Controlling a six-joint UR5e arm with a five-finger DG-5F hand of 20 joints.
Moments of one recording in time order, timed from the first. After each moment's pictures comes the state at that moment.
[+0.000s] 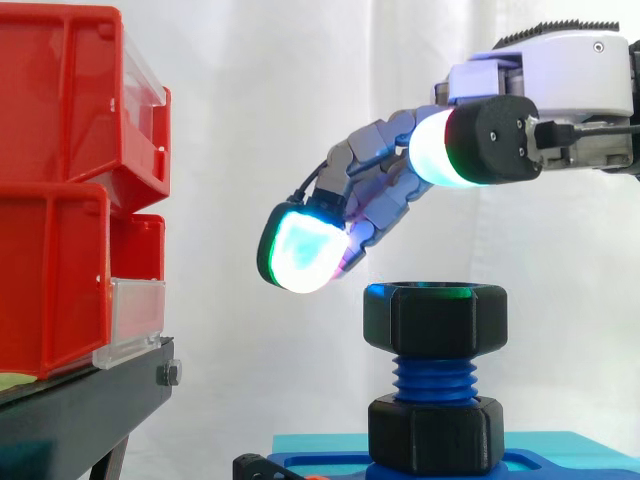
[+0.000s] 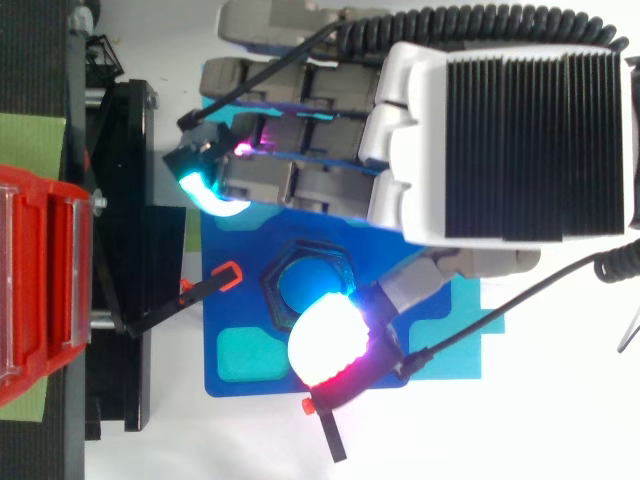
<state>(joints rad) 0.11 -2.19 -1.11 -2.98 -1.60 -1.58</state>
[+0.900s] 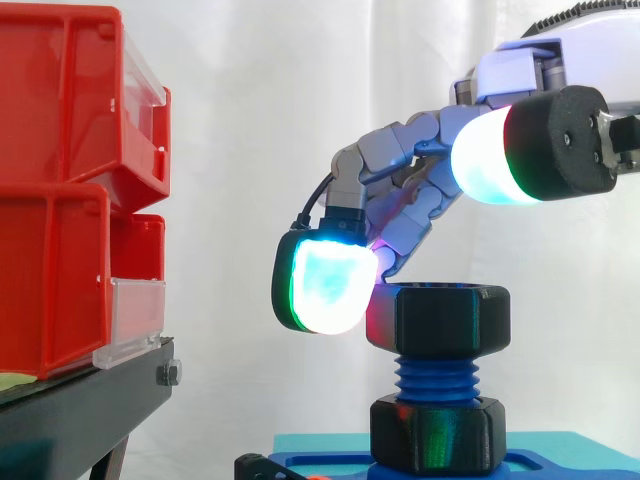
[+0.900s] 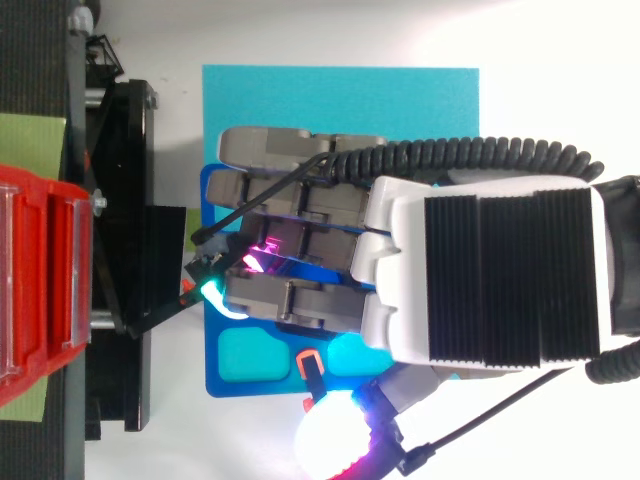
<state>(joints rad) 0.18 -2.19 -1.11 -3.05 -1.56 -1.56</state>
